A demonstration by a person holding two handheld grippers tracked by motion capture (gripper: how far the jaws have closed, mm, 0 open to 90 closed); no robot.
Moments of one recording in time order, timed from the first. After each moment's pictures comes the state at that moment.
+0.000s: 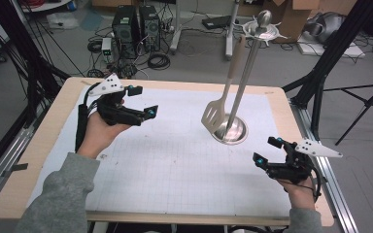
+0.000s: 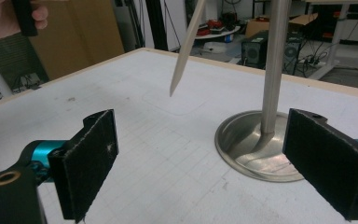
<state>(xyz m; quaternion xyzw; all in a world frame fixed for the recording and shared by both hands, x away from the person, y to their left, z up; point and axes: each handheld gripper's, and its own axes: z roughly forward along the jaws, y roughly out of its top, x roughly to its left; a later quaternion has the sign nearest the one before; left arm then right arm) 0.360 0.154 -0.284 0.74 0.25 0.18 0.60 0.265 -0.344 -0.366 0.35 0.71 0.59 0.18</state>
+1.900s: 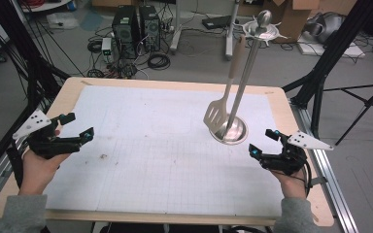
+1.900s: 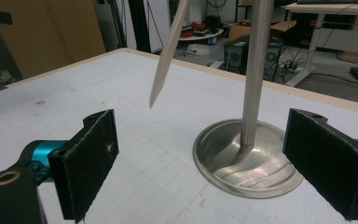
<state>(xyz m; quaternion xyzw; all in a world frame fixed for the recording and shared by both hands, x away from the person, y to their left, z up) 0.295 0.301 -0.346 0.68 0.37 0.27 0.57 0.286 -0.334 -0.368 0.36 0.70 0.57 0.22</state>
